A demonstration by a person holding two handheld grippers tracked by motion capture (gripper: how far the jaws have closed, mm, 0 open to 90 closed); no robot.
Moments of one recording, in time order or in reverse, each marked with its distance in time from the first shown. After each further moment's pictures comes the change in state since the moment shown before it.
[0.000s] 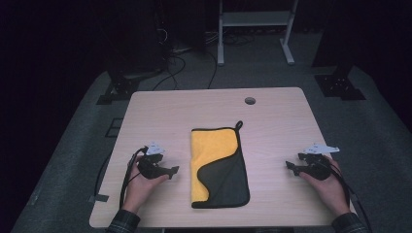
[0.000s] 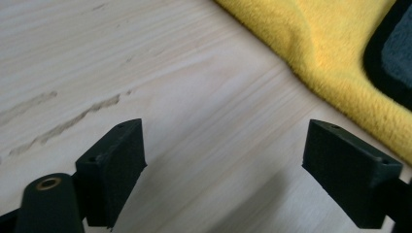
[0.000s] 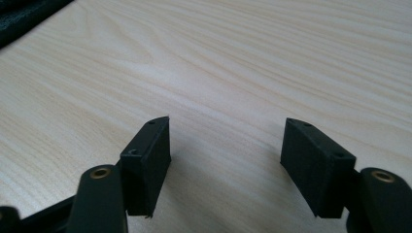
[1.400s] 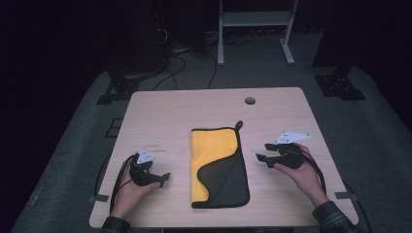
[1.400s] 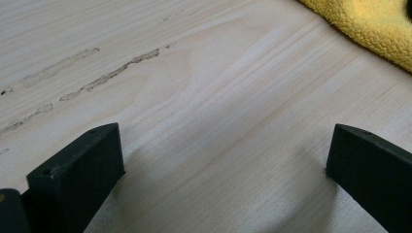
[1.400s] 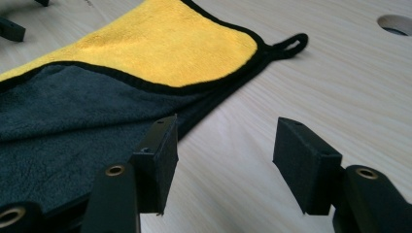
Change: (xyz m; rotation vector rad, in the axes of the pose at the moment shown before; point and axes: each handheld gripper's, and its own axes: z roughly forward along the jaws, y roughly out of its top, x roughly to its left) left arm 0.014 -0.029 -0.007 -0.017 0.045 0.044; right arm 0.068 0.073 0.013 -0.080 0.243 -0.147
